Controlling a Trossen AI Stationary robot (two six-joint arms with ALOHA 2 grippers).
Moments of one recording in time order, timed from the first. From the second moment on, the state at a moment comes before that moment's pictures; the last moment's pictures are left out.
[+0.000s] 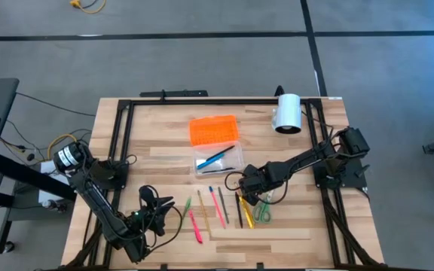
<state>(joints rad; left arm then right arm) -0.98 1.71 1.04 -1.03 -1.18 -0.90 0.28 1.79 0.98 -0.68 0.12 0.86</state>
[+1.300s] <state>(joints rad) -0.98 1.71 1.04 -1.03 -1.18 -0.90 0.28 1.79 0.98 -0.67 0.13 0.86</state>
